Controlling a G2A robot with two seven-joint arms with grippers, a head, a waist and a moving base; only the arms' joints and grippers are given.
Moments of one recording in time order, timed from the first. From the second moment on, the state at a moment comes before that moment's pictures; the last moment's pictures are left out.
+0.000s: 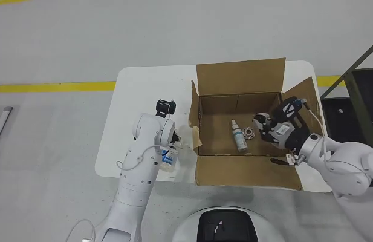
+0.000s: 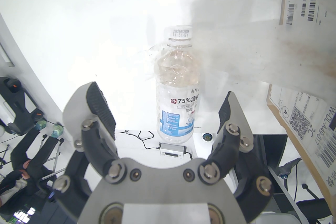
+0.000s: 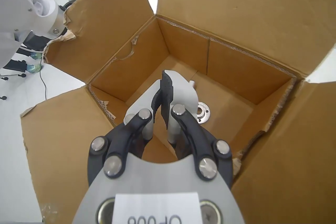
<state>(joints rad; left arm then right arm) 0.68 -1.47 -1.15 -1.36 1.48 -0.01 -1.54 -1.28 -1.05 1.42 -2.04 -0.75 -0.22 0.68</state>
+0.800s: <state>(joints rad) 0.68 -1.47 -1.15 -1.36 1.48 -0.01 -1.54 -0.95 -1.15 0.96 -1.81 -1.04 0.30 0.82</state>
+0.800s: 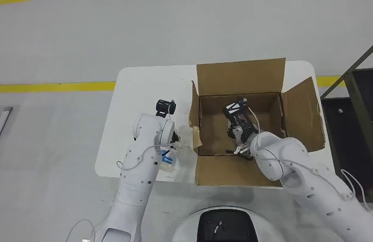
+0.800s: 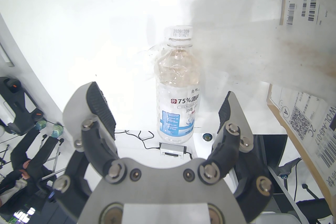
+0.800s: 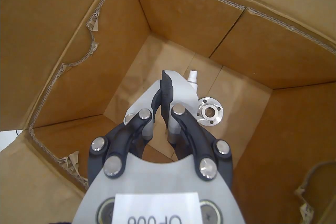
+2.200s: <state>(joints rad) 0.68 -1.47 -1.15 -1.36 1.48 -0.01 -1.54 -0.79 -1.26 0.88 -1.40 -1.01 0.34 0.96</state>
